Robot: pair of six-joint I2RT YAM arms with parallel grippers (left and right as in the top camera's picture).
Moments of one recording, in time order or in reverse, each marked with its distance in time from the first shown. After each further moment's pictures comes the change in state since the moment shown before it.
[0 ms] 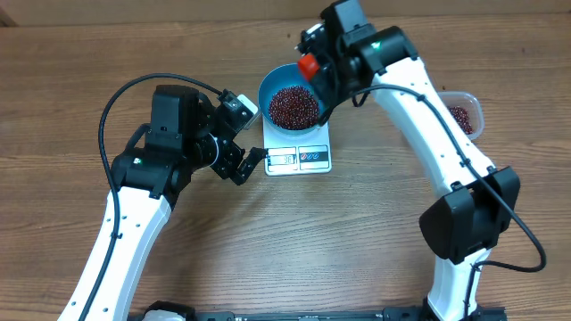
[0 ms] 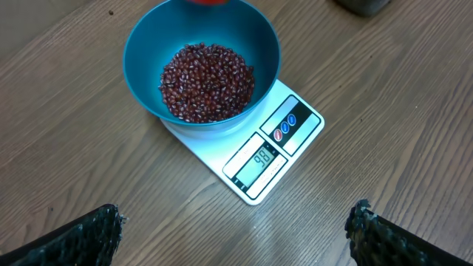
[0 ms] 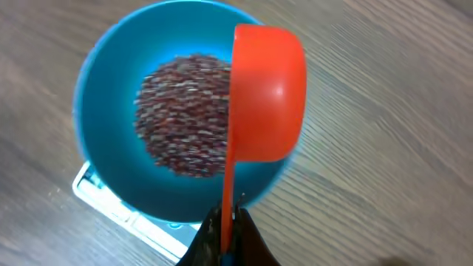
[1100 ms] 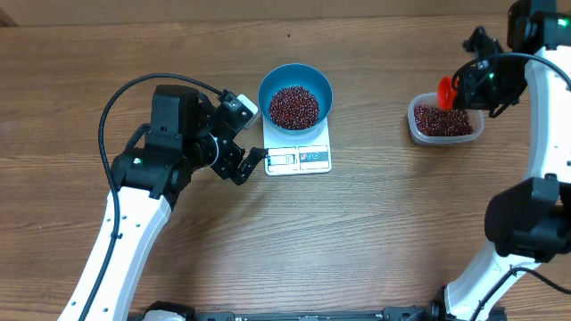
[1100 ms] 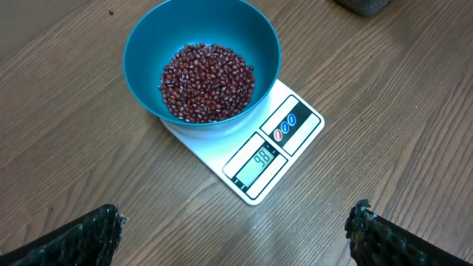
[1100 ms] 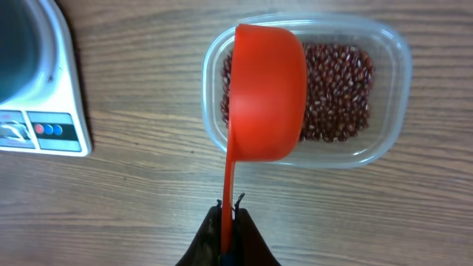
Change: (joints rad) left arm 0.000 0.000 0.000 0.000 0.000 0.000; right arm -0.591 -0.045 0.012 -0.400 -0.124 -0.021
